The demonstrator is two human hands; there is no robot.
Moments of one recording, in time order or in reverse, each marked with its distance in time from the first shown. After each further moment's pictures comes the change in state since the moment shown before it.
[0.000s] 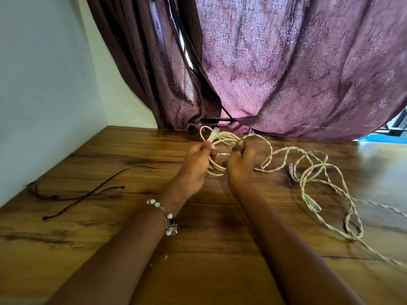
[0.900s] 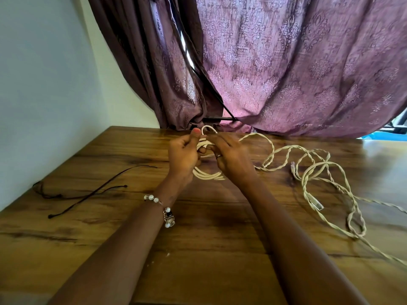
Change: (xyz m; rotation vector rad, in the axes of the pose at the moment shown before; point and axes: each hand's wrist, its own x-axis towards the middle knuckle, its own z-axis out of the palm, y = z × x) left_hand 0.002 0.013 -0.019 0.134 0.236 0.286; right_hand 0.010 -0.016 -0.015 -0.559 -0.476 -1.050
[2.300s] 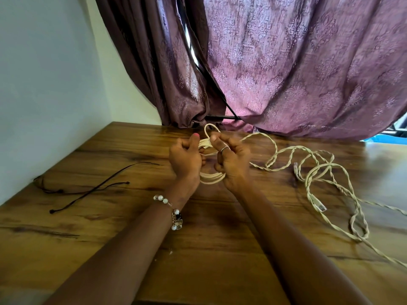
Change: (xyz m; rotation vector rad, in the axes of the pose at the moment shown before) left_hand 0.002 -0.021 0.001 0.018 0.253 -0.010; right_hand 0.006 -0.049 -0.008 1.237 0.243 0.954
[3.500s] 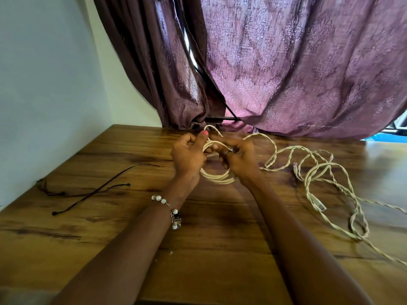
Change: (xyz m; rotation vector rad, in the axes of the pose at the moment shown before) left_hand -0.003 0.012 0.004 -0.020 -0.137 0.084; right_hand 0.026 0.005 -0.034 -0.465 -0.266 -0.358
